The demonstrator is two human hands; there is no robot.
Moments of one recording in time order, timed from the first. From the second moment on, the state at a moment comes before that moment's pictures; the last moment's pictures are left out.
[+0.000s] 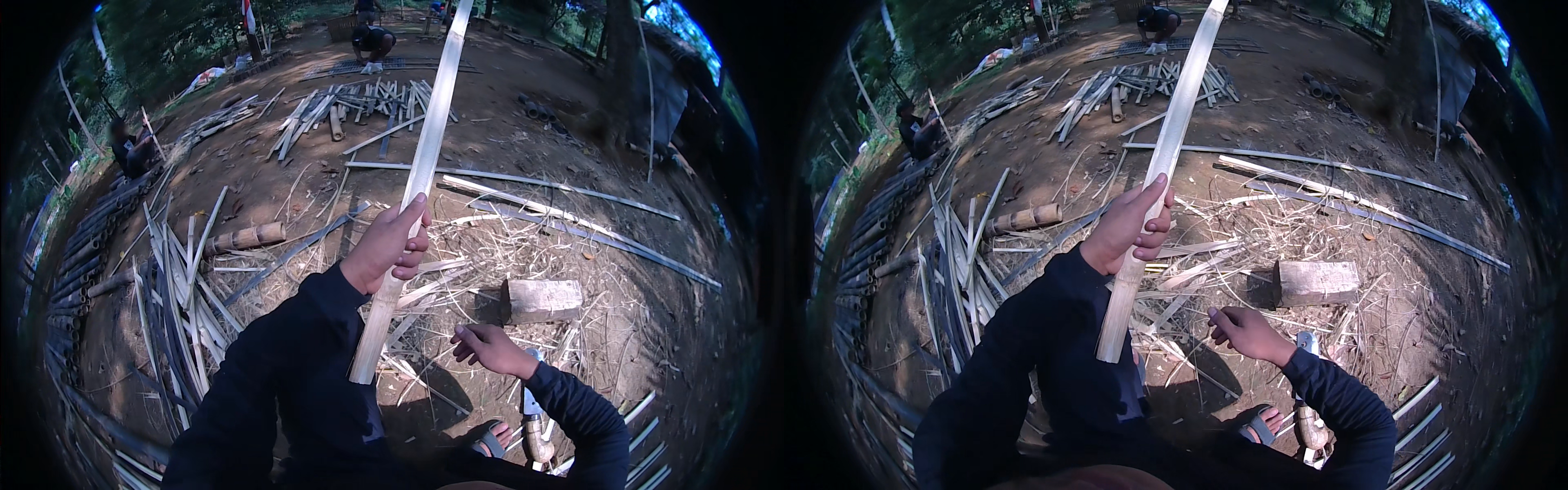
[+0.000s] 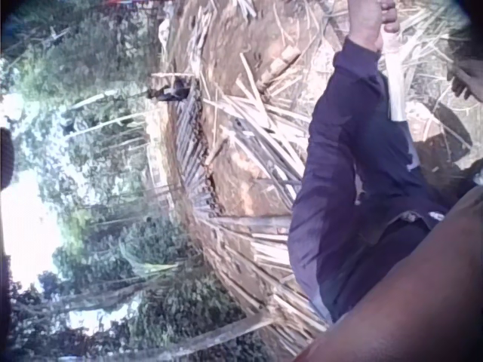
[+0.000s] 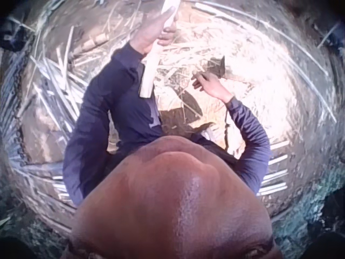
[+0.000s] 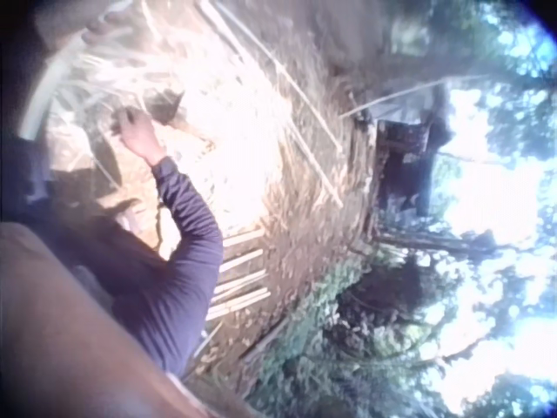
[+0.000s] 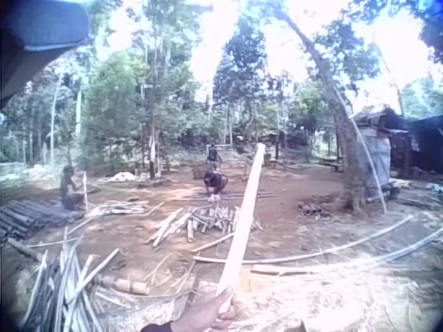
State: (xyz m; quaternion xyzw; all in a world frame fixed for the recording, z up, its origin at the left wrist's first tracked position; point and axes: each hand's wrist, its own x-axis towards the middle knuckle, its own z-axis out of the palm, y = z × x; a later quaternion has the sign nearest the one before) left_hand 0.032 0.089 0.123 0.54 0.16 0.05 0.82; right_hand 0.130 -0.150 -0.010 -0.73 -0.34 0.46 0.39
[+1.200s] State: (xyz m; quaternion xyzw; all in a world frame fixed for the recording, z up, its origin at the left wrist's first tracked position) left_hand 0.014 0.045 0.092 0.51 0.12 0.36 0.77; right_hand 0.068 -0.120 -0.002 -0.67 -0.49 0.21 0.52
